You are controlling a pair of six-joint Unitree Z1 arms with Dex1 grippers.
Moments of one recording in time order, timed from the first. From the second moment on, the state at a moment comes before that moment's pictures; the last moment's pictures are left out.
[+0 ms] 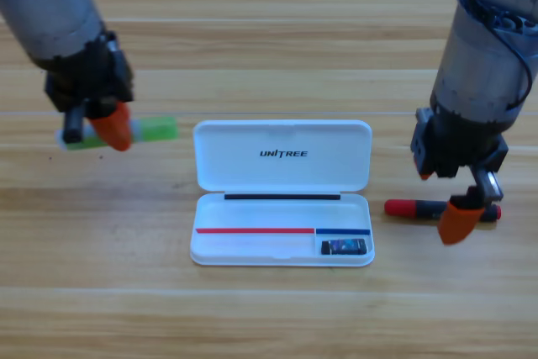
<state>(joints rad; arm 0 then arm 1) -0.62 1.85 -1.52 1.03 0.07 0.76 0.84 2.01 -1.66 1.17 -0.01 -0.81</state>
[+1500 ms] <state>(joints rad) -0.92 2.17 -1.68 0.98 0.05 0.69 0.63 2.20 -1.59 1.00 0.01 -0.99</state>
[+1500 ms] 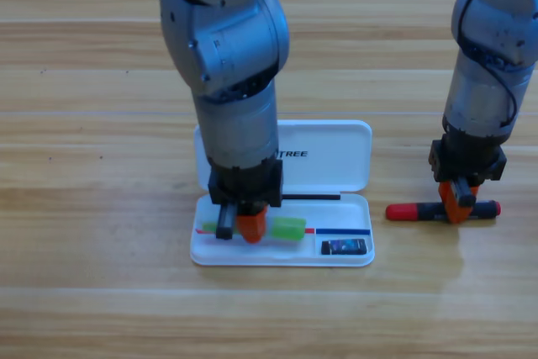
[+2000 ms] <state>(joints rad) -0.93 2.18 -1.69 0.98 0.04 0.65 0.63 2.08 -1.57 1.03 0.05 -0.99</state>
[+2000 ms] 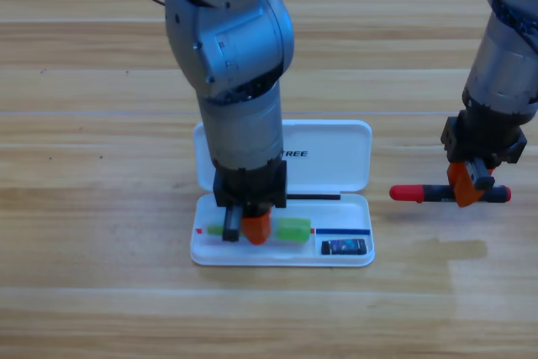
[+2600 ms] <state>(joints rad) -0.93 2.19 -1.69 0.98 0.05 0.64 0.68 2.04 -1.55 1.09 0.06 -0.96</state>
